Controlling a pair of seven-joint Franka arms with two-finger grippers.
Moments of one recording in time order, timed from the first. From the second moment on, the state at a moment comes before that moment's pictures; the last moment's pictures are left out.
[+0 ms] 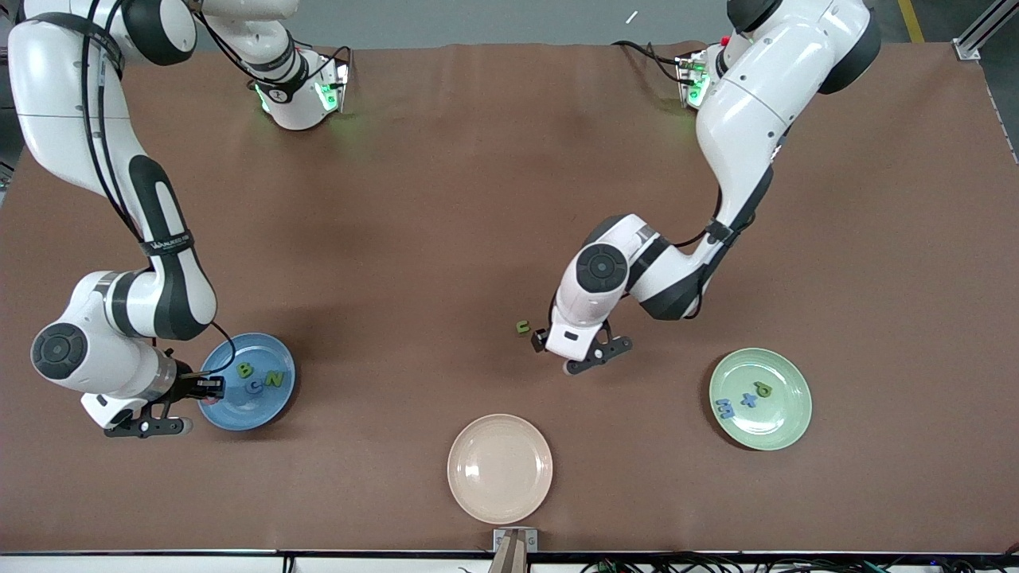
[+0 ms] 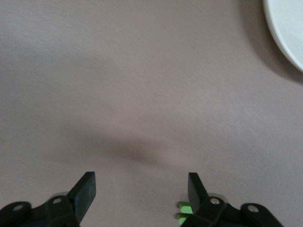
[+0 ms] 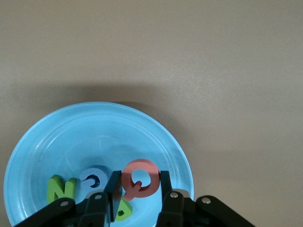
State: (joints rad) left arm -0.30 0.87 -0.42 -1.43 0.38 2.31 -1.21; right arm -0.08 0.74 0.02 -1.48 -0.06 2.25 -0.08
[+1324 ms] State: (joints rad) left arm -0.44 0.95 -0.38 -1.38 0.40 2.36 -1.20; right arm -0.03 0.33 0.03 -1.45 -0.06 1.83 0.00
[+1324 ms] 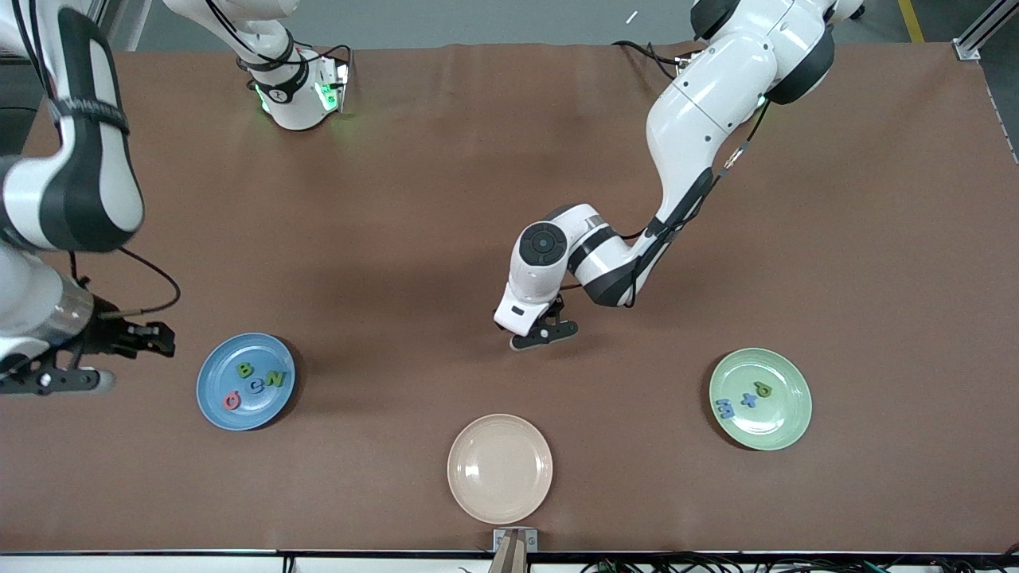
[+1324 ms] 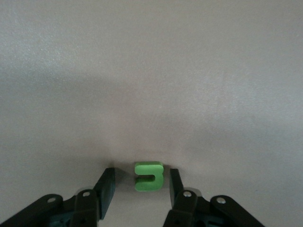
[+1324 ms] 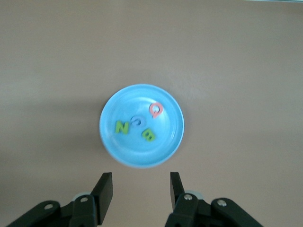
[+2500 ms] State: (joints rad) left arm -0.42 0.93 -0.35 -1.34 0.40 2.33 -1.20; right arm 0.02 0.04 0.02 -1.46 0.02 1.59 0.08
